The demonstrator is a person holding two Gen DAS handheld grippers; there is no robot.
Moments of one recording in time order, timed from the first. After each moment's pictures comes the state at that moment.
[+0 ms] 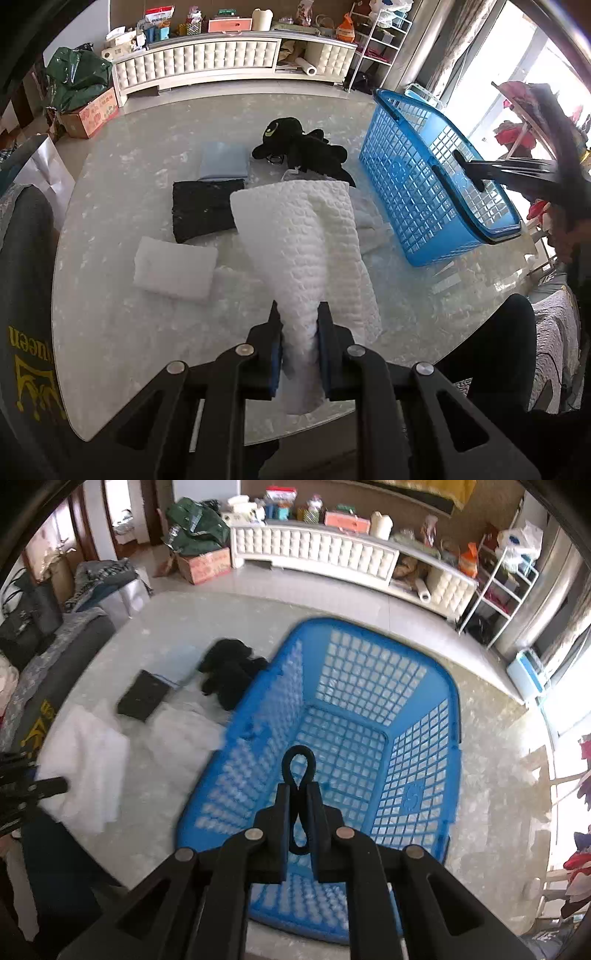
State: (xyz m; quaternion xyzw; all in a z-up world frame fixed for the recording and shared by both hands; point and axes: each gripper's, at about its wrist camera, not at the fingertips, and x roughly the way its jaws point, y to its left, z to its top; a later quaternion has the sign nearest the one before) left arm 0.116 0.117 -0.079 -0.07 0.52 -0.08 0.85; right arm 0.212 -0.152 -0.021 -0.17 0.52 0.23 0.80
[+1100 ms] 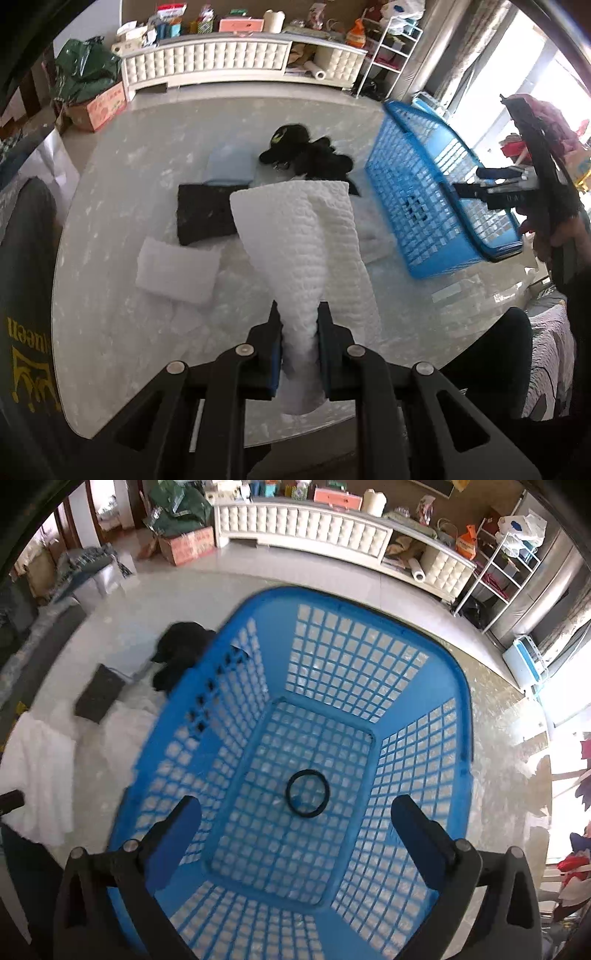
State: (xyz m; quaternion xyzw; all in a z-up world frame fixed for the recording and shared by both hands) left arm 0.119 0.122 -0.075 -0.09 0.52 -0.06 0.85; right arm 0.249 -0.157 -0.042 -0.18 0.54 0.22 0.79
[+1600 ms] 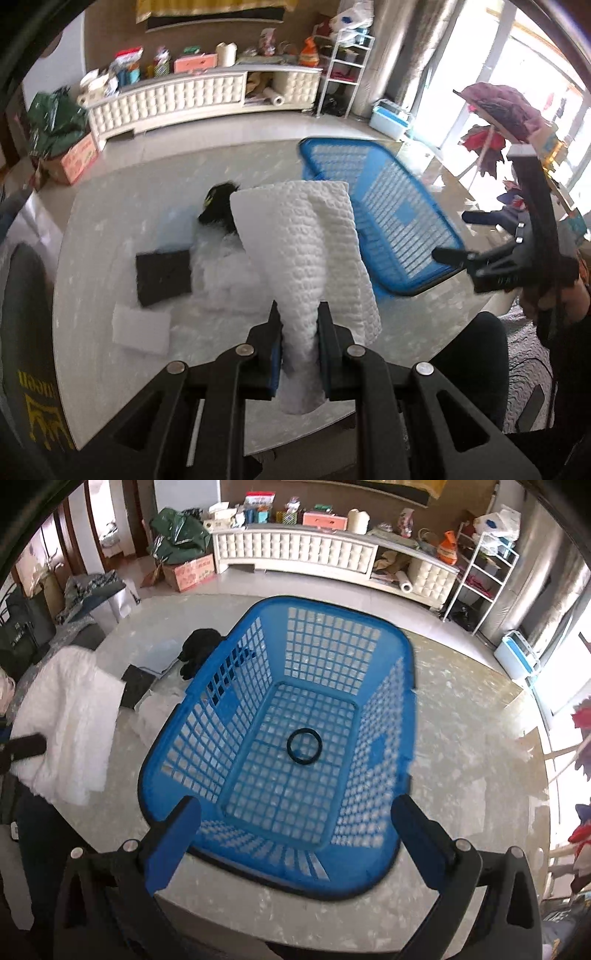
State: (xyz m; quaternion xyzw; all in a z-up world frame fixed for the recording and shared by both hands) left arm 0.130 0.053 -0.015 -0.04 0.47 -0.11 0.87; right arm 0.178 -0.205 -0.007 -0.14 0.51 0.21 0.82
